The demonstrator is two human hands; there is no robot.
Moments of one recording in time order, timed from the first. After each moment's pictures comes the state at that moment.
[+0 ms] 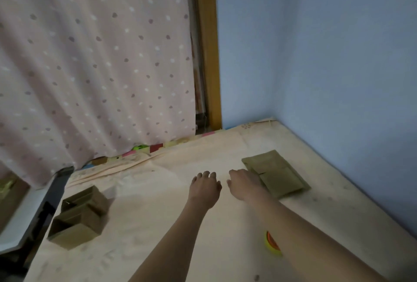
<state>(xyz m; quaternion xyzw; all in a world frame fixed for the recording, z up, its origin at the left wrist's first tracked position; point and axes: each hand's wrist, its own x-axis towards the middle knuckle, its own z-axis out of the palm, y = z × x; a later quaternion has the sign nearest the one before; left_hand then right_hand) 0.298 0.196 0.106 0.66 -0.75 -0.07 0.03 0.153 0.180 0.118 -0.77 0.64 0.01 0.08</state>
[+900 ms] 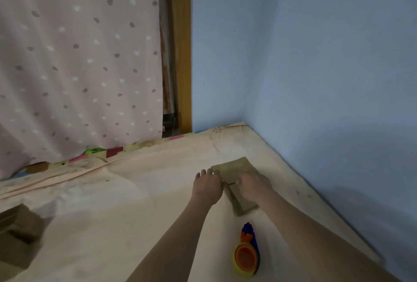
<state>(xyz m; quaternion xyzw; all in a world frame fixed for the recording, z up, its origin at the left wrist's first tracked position) 0.195 0.100 0.075 0.59 -0.80 -0.08 0.03 0.038 0.133 0.118 -0.69 0.72 0.02 0.09</state>
